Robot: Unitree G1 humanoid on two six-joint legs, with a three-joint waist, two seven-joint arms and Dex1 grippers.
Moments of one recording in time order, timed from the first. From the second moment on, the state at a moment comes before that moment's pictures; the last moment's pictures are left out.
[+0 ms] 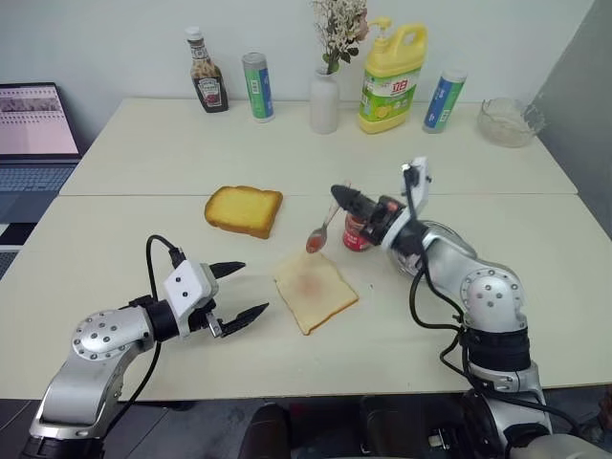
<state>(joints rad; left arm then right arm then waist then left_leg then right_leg) 0.08 0.72 0.15 -0.32 -0.33 0.18 -0.91 -0.55 -0.17 -0.01 -0.24 1.00 0.83 0.10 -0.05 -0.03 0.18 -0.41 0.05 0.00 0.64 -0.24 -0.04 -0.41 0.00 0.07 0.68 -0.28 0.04</state>
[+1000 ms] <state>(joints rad) 0.05 0.72 0.08 -0.39 -0.31 0.18 -0.91 -0.37 -0.28 0.30 -0.36 0.44 0.39 0.60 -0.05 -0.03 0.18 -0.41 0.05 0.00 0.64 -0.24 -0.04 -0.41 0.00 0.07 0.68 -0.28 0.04</state>
